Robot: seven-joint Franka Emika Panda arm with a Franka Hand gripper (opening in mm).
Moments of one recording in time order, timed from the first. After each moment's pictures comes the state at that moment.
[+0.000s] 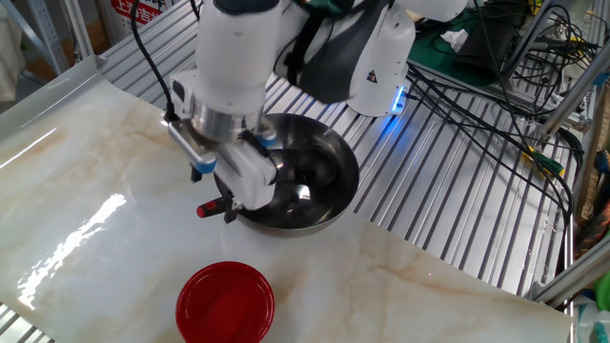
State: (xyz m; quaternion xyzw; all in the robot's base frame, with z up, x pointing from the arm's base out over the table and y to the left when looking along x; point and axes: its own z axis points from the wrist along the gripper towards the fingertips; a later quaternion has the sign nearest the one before) arm 0.594 -0.048 0.257 0.16 0.98 -0.02 0.09
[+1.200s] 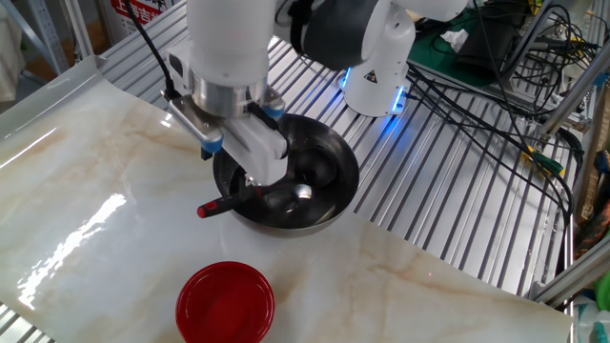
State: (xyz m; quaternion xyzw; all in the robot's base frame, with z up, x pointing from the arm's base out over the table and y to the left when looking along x) arm 0.578 -0.041 0.311 0.14 0.99 -0.01 0.03
